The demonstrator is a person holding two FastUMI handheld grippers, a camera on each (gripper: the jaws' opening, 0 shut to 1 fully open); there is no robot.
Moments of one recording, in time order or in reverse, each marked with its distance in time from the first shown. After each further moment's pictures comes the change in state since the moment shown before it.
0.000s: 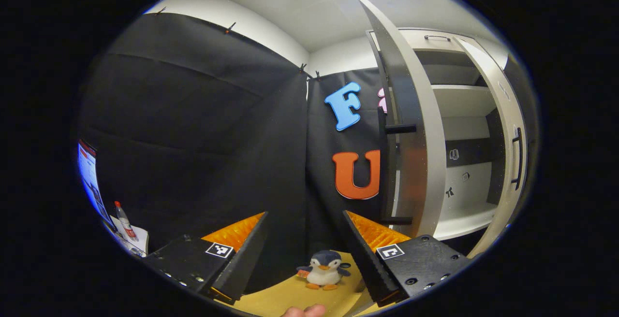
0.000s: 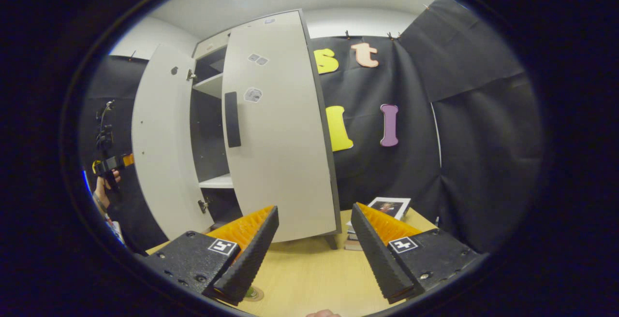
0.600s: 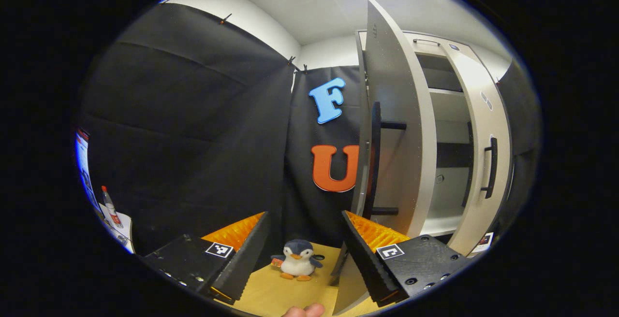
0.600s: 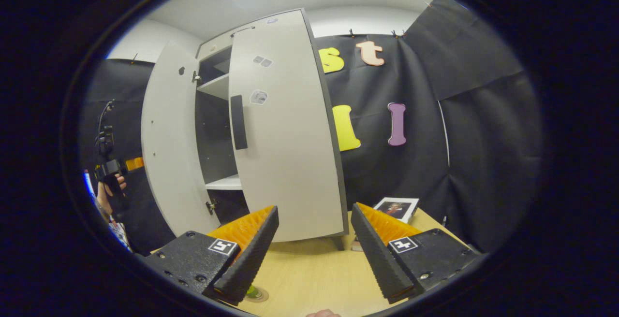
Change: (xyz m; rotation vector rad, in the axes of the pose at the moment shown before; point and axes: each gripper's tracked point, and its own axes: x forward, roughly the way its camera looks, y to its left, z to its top) left arm -0.026 -0.056 -0.004 -0.042 0.038 -0.130; right arm 0.003 0.008 0.003 0.001 -0.001 0.037
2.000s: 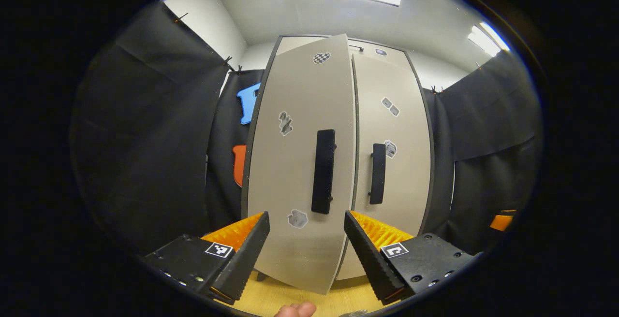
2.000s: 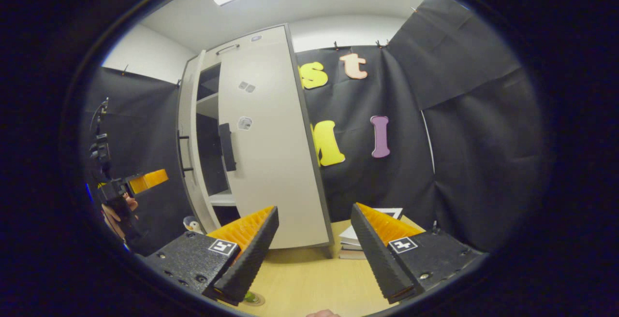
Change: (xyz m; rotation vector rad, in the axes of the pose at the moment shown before) left arm -0.067 -0.167 -0.011 -0.063 -0.020 -0.349; right arm -0.026 -0.020 0.040 0.037 -0.072 -0.052
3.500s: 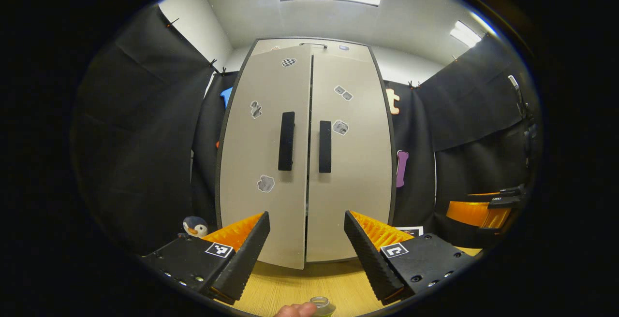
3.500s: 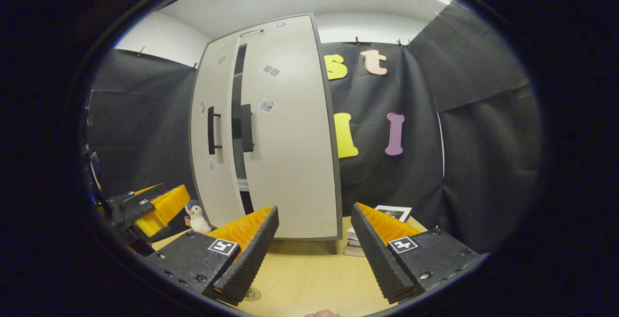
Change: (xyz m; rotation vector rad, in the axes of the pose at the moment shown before) left arm -0.046 -0.078 -0.051 0.054 -0.017 -0.086; right arm 0.010 0.020 -0.027 -0.091 0.036 0.035
